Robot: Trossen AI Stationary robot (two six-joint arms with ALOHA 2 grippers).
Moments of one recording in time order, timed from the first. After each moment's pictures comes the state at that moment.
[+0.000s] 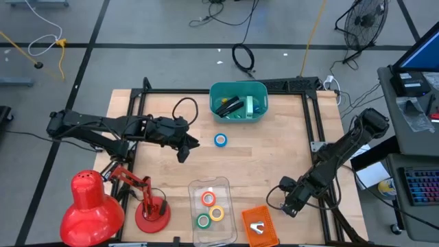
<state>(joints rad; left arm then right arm) -0.05 1.14 0.97 -0.42 -0.09 -0.53 0.78 1.33 0.71 -0.60 -0.13 1.48</state>
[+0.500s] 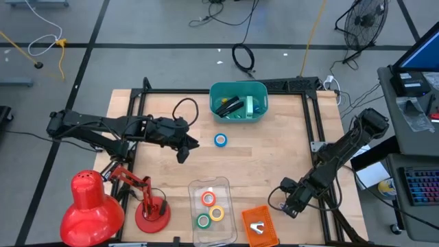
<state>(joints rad) -0.05 1.14 0.97 -0.43 -0.08 -0.52 0.81 1.34 0.68 -0.54 -0.13 1.53</state>
